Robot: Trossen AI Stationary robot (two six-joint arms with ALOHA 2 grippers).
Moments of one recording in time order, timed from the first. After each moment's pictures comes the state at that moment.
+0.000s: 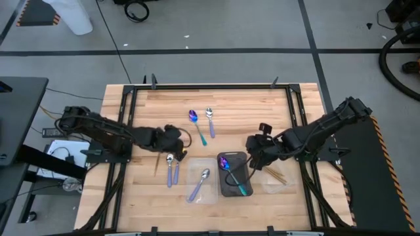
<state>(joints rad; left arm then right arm) -0.17 1.41 0.83 -0.63 -0.39 -0.96 0.40 1.34 1.06 -0.90 0.56 0.53</state>
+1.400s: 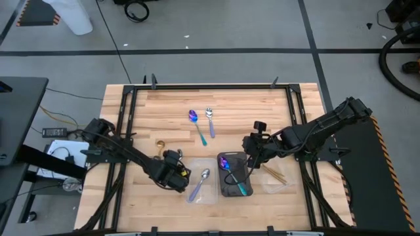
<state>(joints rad) -0.51 1.77 1.01 -0.77 -0.45 -1.69 0.37 1.34 1.06 -0.79 0.57 0.34</state>
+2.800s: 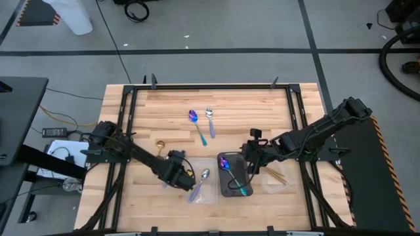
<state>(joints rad) -0.47 1.86 1.14 -0.91 -0.34 -1.62 0.39 1.34 0.87 -0.51 0.50 0.27</state>
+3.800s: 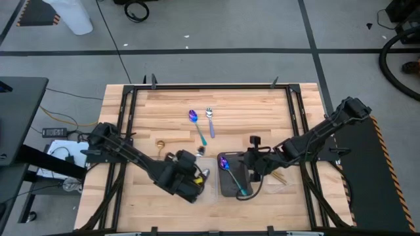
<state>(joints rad) -0.53 1.86 1.60 -1.13 -0.66 -1.49 0.48 1.34 0.80 -0.34 0.54 0.24</state>
